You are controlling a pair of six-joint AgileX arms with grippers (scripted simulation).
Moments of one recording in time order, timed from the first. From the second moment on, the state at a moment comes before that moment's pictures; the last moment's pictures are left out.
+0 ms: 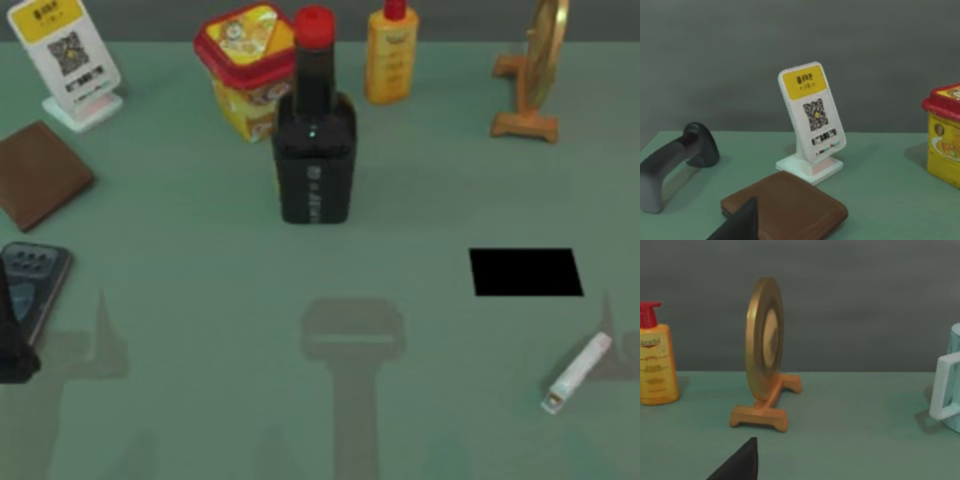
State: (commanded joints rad) left arm 0.00 0.00 0.00 0.00 0.00 0.00; right arm 0.00 0.00 0.00 0.00 0.00 0.00
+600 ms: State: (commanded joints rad) left arm 0.00 0.00 0.00 0.00 0.00 0.00; right arm 0.09 0.38 0.31 -0.29 0.00 0.29
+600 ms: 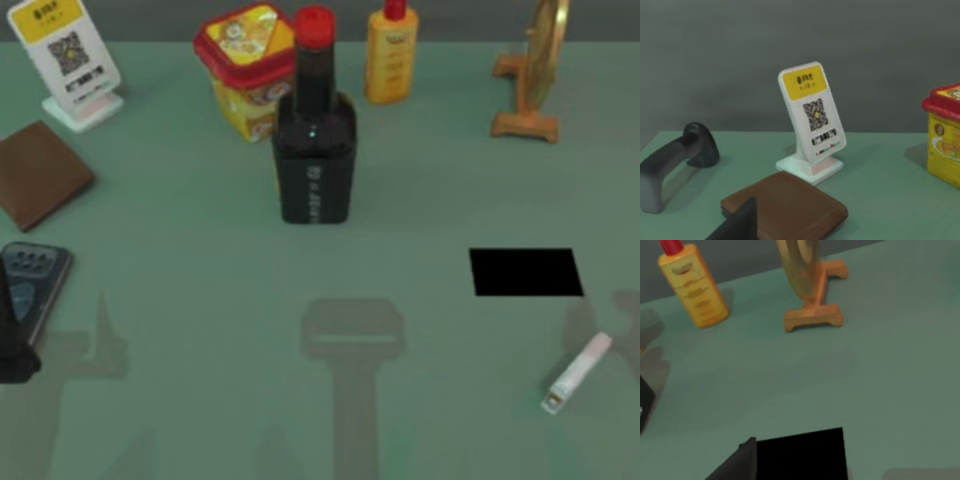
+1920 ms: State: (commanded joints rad) left arm 0.00 0.00 0.00 0.00 0.00 0.00; right arm 0.34 1.62 1.16 -1.11 0.00 1.11
